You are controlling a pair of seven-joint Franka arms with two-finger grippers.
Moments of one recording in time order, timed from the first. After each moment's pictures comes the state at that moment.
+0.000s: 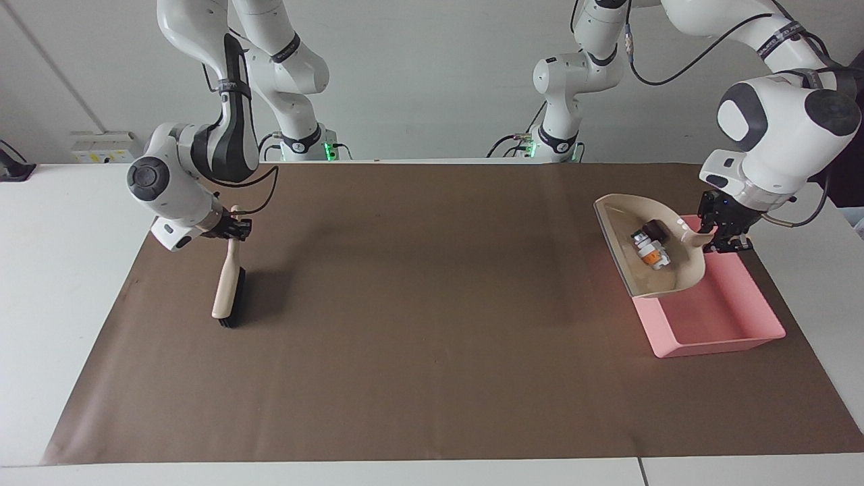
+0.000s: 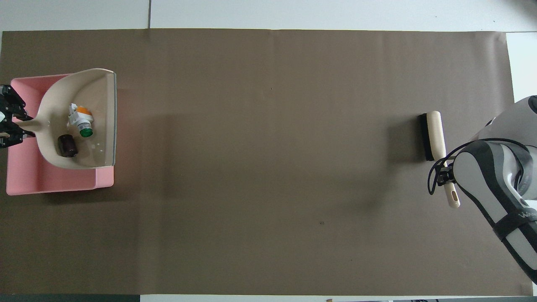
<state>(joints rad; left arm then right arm) 0.12 0.15 0.02 -1.71 0.13 1.81 1.68 -0.19 0.08 0.05 -2.16 -0.06 1.90 -0.13</state>
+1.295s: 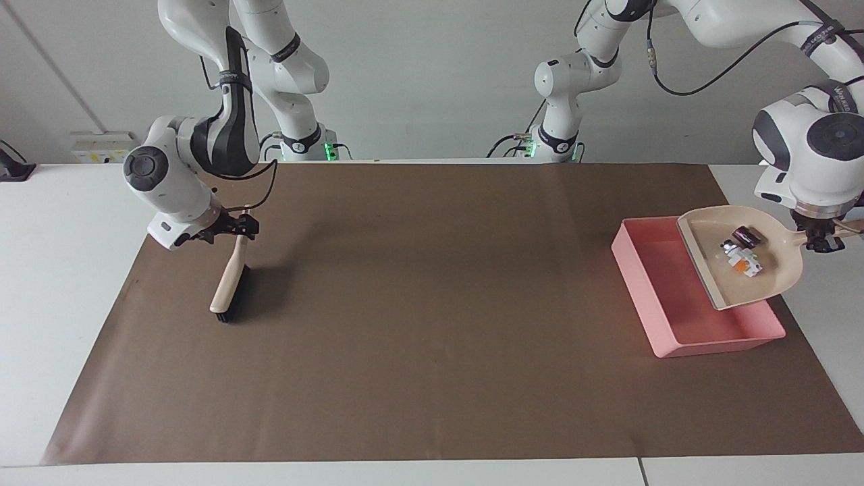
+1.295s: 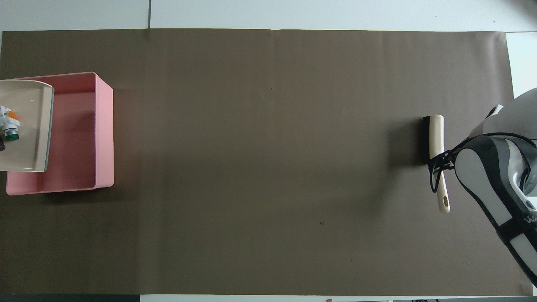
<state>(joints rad) 0.20 0.22 0.01 -1.67 0.69 1.95 1.59 -0.16 0.05 0.07 -2.08 -0.07 1.91 -0.15</state>
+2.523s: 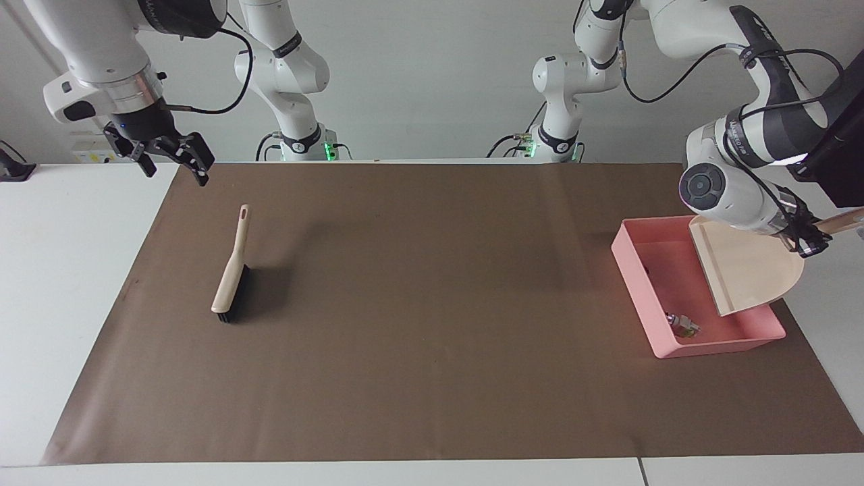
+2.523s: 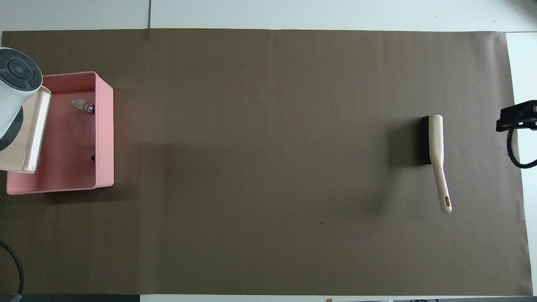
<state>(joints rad) -0.01 0.21 0.01 -1.75 1.21 1.76 1.34 -0.14 -0.06 0.07 -1.60 -0.07 1.53 0.14</state>
